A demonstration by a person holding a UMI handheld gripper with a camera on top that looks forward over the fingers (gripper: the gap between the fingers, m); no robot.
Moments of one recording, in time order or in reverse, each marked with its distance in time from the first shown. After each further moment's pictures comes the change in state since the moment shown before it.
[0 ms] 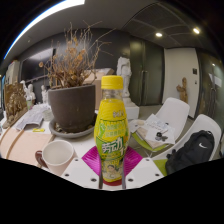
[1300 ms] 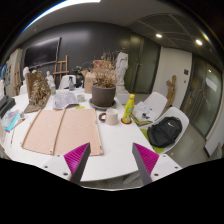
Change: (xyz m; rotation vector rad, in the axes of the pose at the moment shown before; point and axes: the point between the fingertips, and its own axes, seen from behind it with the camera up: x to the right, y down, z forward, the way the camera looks) arm -0.171 0.013 -0.482 -0.188 0.120 -0.067
